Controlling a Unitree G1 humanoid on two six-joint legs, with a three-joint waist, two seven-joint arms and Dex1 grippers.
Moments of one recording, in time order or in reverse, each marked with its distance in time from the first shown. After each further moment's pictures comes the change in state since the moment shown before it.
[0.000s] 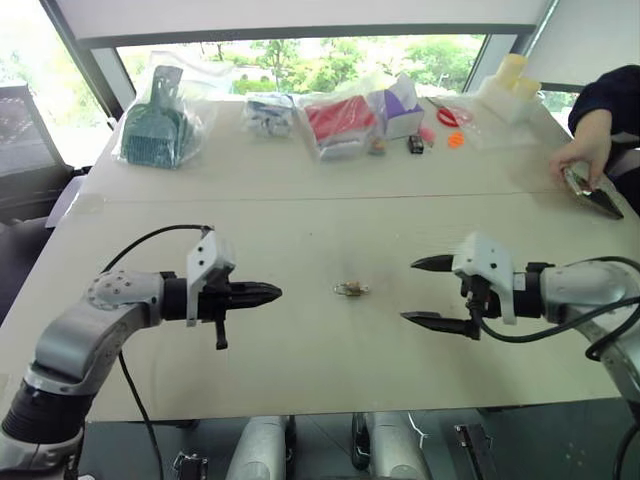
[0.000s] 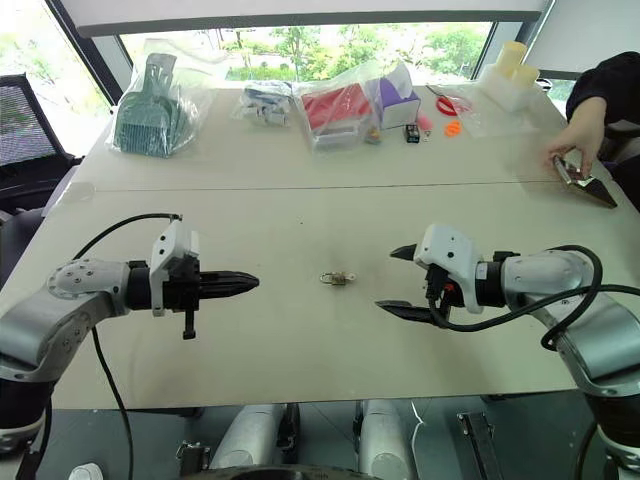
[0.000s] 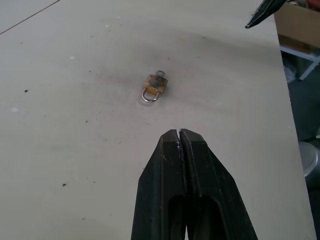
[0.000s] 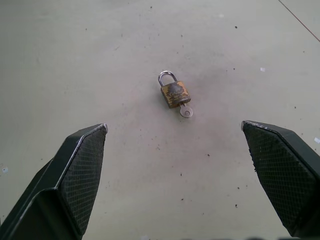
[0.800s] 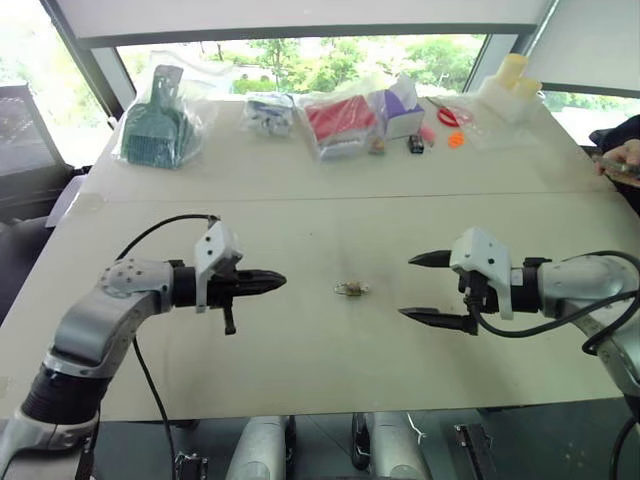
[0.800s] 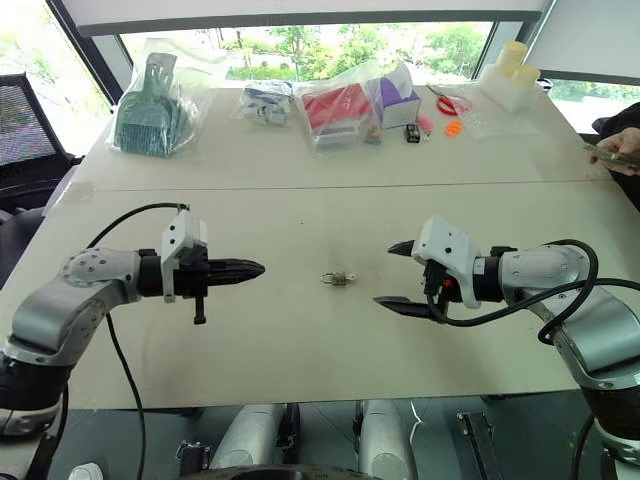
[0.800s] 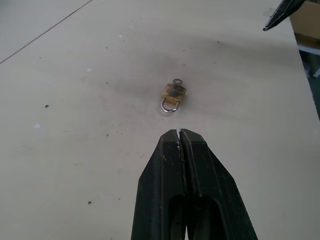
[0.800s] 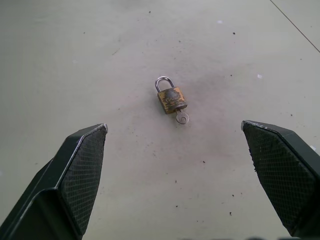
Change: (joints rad) left arm -0.078 -0.051 -0.063 0.085 0.085 -0.074 0.011; right arm -0.025 0.002 0.019 0.007 -0.003 -0.010 -0.021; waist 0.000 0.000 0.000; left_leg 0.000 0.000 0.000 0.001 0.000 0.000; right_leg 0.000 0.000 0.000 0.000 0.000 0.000
